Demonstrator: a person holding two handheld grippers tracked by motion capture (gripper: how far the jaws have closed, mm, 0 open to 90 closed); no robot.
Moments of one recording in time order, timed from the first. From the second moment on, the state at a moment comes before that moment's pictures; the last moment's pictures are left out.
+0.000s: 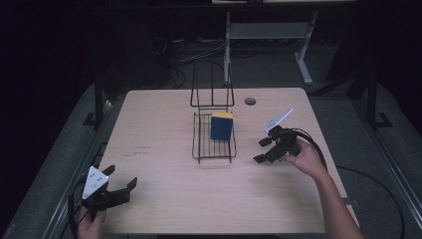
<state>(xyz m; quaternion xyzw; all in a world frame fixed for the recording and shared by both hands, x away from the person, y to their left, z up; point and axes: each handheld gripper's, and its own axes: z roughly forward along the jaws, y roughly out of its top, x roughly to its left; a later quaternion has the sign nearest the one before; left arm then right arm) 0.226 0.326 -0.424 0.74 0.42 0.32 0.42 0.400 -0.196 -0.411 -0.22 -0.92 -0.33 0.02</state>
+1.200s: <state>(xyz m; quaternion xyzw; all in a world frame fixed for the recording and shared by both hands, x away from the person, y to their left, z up) 0.226 0.325 -0.424 0.74 0.42 0.32 0.42 0.356 -0.219 -0.424 -0.23 -0.91 -0.34 0.01</state>
